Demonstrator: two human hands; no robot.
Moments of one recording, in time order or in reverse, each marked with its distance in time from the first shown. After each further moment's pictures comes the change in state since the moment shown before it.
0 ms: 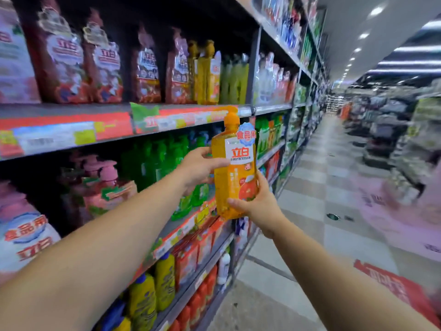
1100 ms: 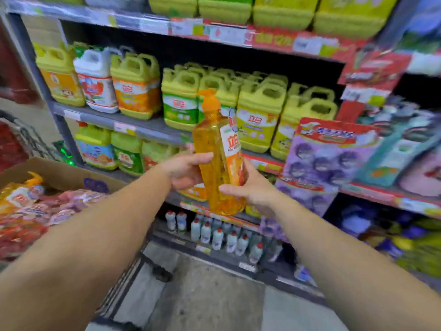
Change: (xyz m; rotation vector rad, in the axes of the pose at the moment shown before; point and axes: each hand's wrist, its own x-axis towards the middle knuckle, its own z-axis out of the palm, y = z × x) left_hand -0.886 0.007 -0.192 -0.326 0.870 -0.051; right_hand -0.613 -0.188 0.384 0.242 -1.626 0.013
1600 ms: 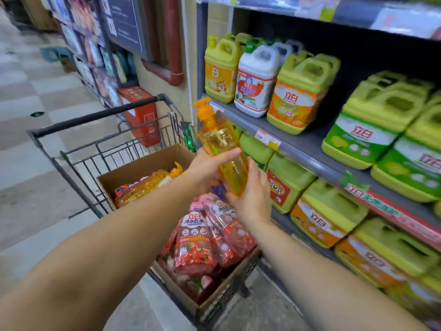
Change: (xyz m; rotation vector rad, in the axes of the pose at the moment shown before) left_hand -0.140 0.074 -0.319 0.032 0.916 0.123; right_hand 0.233 0.009 0.355 -0.652 0.148 -0.350
